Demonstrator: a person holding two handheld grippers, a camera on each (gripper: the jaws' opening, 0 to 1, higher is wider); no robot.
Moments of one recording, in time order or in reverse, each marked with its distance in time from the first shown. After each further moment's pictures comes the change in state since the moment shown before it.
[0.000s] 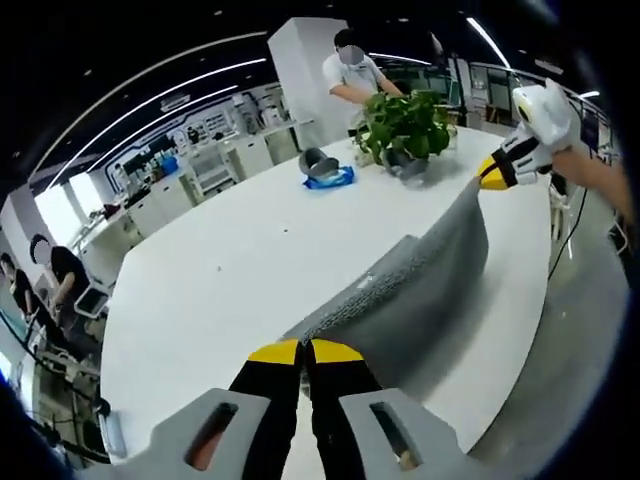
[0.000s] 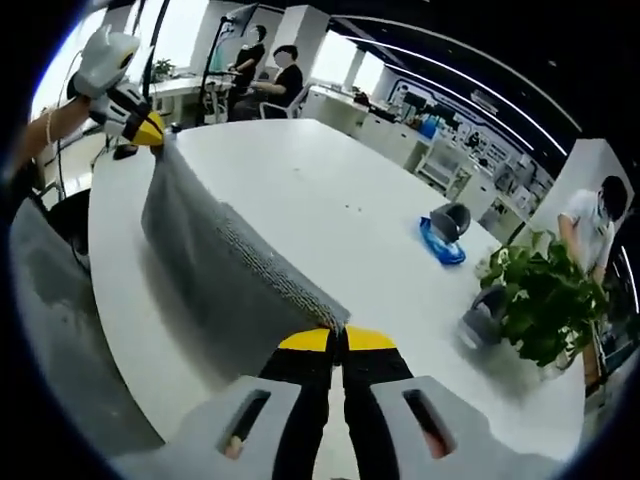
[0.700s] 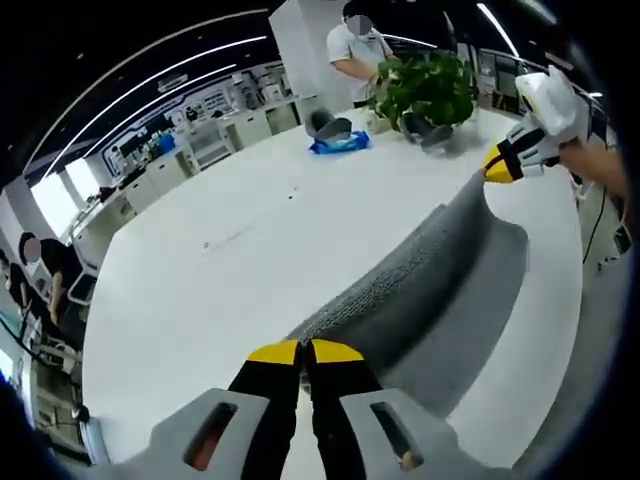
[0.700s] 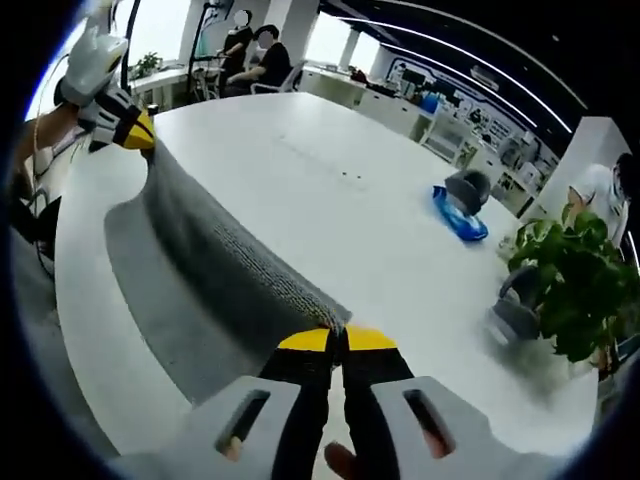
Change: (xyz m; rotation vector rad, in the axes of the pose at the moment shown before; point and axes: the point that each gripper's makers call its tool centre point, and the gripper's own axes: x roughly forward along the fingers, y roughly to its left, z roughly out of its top) left arm 0.100 0.010 -0.039 -0.013 0.108 -0.012; right arm 0.105 -0.008 -0.041 0.043 0.112 0.025
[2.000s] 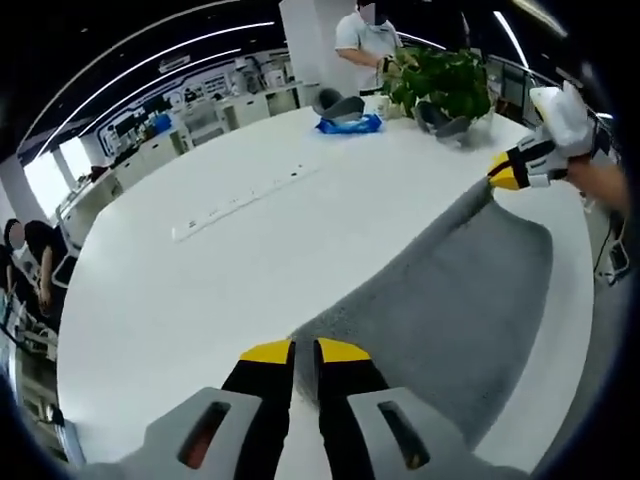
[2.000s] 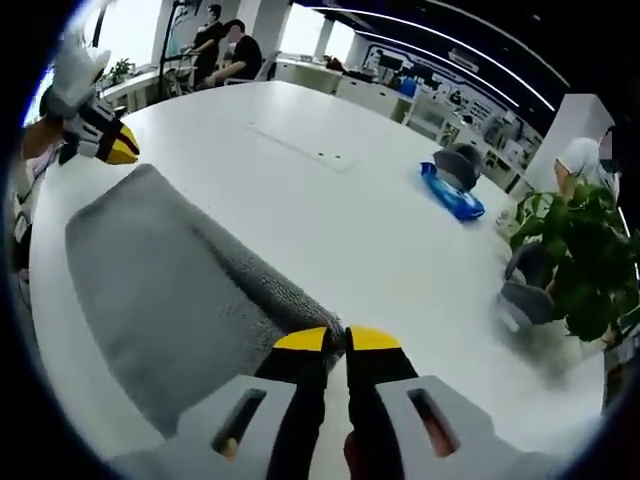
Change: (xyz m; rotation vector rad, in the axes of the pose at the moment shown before) left arm 0.051 0.004 -0.012 -0.027 0.055 -0.073; right arm 0.019 -0.008 -0.009 0.094 0.013 -0.068
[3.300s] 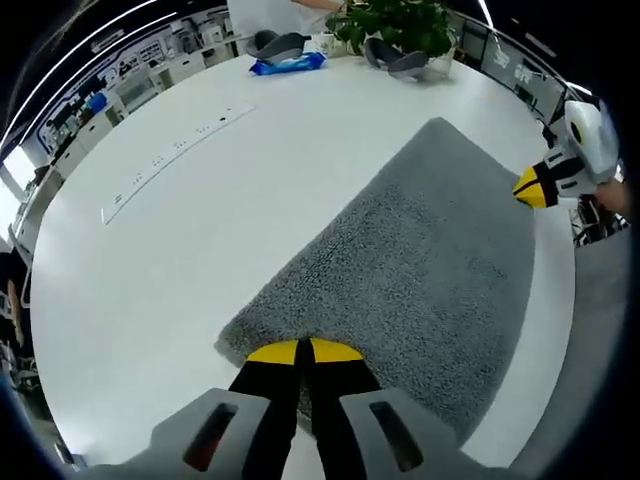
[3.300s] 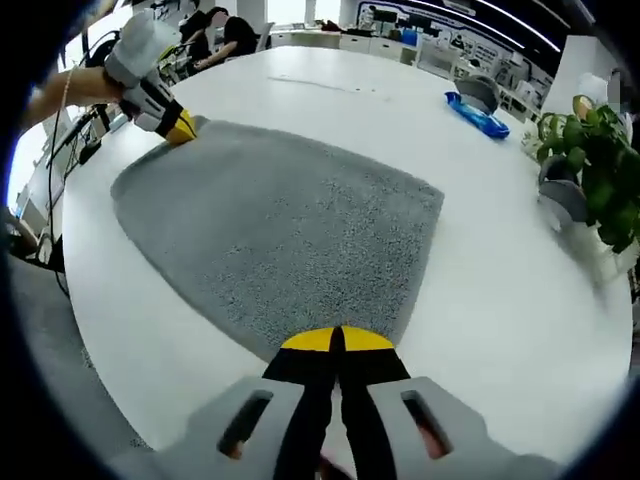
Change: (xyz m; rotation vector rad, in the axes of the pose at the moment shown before) left arm 0.027 -0.030 -0.029 0.119 0.239 -0.178; right arm -0.027 0.080 -0.085 0.106 0.213 0.156
